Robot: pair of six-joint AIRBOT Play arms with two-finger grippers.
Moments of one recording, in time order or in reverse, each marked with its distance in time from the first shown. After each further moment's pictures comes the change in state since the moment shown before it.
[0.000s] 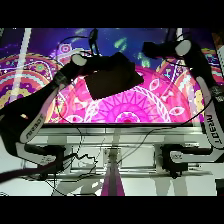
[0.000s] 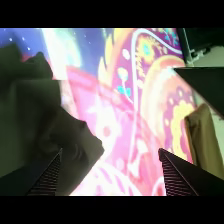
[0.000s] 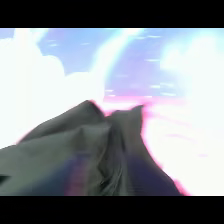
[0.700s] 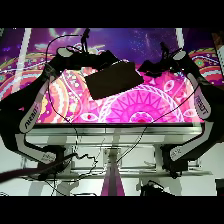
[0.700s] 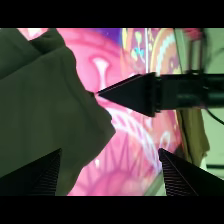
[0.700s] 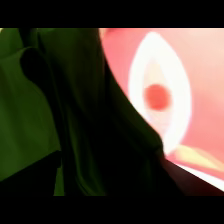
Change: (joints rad) left arm 0.223 -0.036 0.038 -0.028 -0.395 0.084; right arm -0.127 -0.354 0.002 0.415 0.236 -0.259
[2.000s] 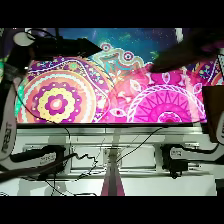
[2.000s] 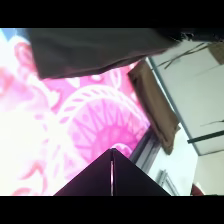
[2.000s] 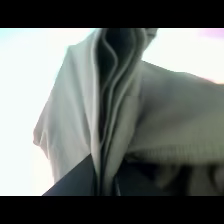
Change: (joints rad) left arm 0.126 0.315 0.000 0.002 -0.241 0.059; right arm -0.240 0.397 0.281 -0.797 0.208 0.379
